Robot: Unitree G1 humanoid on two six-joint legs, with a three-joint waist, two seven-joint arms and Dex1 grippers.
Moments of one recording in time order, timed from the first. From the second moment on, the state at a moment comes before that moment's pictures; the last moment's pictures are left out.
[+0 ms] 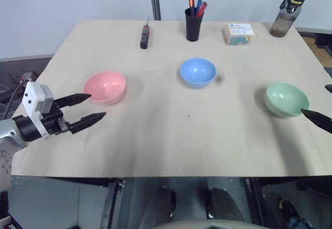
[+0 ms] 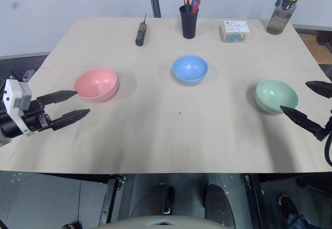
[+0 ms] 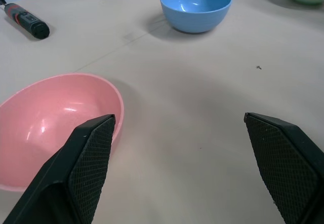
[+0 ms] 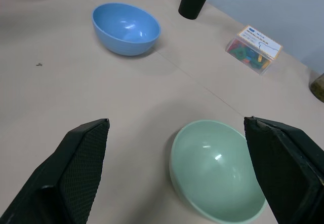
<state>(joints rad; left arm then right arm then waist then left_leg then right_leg) 0.00 0.97 0.52 -0.06 -0.63 0.37 -1.13 0.23 -0.98 -0.86 -0.53 0.68 0.61 0.92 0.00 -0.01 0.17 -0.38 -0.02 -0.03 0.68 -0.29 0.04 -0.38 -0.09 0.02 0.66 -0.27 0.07</state>
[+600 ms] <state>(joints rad) -0.27 1.00 0.12 -0.21 -0.17 0.52 -0.74 -0.18 -0.83 -0.26 -0.53 0.66 0.56 0.87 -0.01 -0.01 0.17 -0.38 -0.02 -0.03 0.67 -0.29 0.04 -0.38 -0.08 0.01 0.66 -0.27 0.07</state>
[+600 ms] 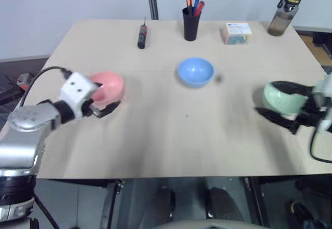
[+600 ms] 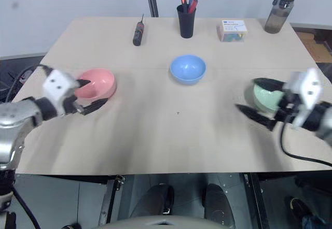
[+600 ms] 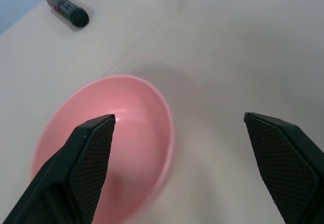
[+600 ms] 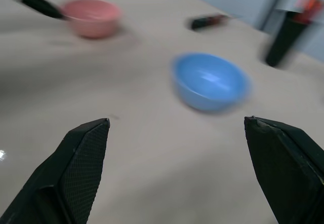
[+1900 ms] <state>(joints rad) -0.53 0.64 -0.32 -0.13 -0.18 0.20 -1.16 -0.23 -0.70 -0.05 -0.43 0.30 0.50 0.64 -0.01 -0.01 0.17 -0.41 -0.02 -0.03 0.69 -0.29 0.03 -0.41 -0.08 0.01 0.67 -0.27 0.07</state>
